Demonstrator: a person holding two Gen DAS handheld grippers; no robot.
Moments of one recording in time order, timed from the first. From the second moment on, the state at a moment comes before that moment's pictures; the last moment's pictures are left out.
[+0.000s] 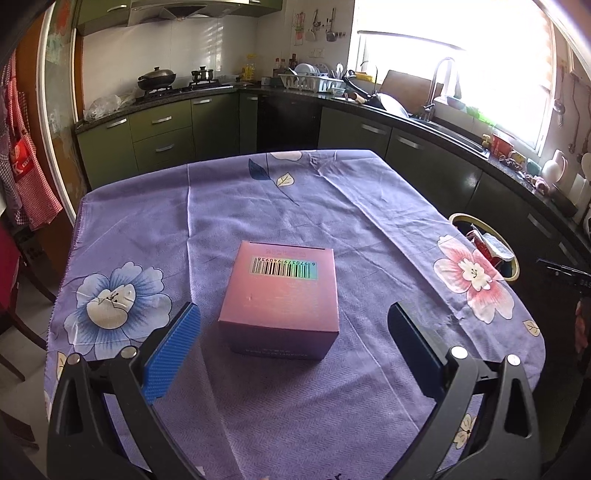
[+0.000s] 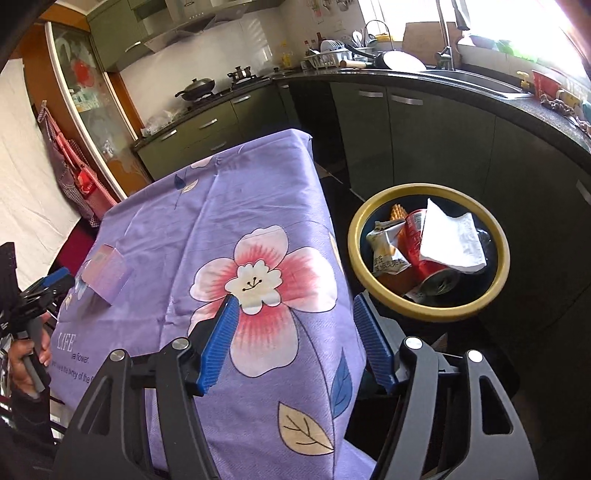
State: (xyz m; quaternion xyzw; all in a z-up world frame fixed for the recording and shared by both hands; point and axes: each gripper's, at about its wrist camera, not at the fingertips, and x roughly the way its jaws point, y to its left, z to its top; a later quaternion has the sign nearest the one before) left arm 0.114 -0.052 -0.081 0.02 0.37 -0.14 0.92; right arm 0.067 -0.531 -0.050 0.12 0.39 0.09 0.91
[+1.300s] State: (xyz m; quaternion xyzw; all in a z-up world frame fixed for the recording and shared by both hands) left arm 0.139 -0.067 -0.107 0.04 0.40 -0.15 0.91; right arm 0.077 -0.512 -0.072 0.14 0.42 0.13 0.89
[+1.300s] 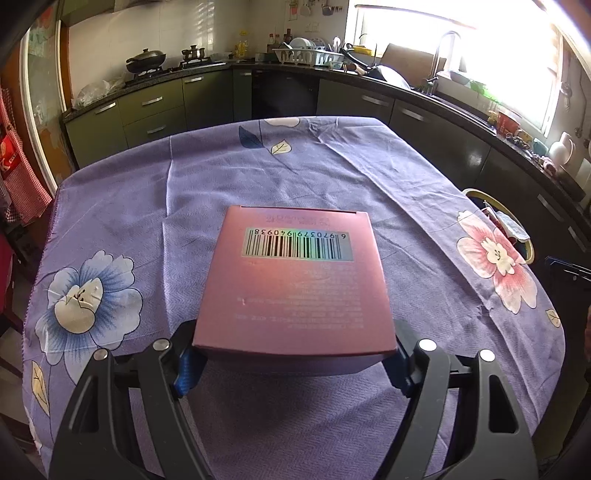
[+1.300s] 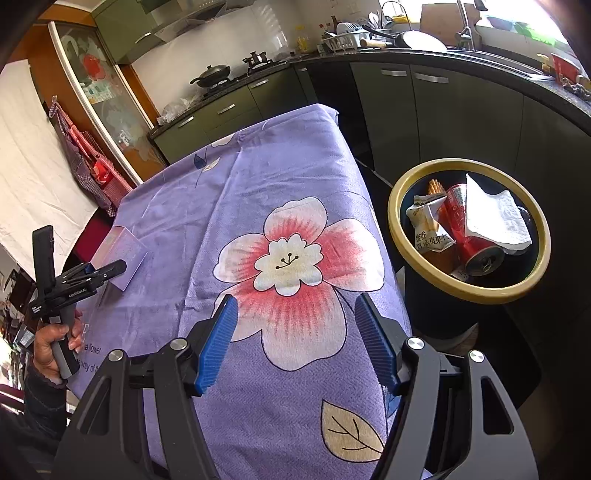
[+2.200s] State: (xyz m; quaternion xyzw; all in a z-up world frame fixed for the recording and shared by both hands) left arm 0.203 -0.389 -0.070 0.09 0.43 -0.43 0.79; right arm 0.012 -0.650 -0.094 0.26 0.39 0.00 0.89
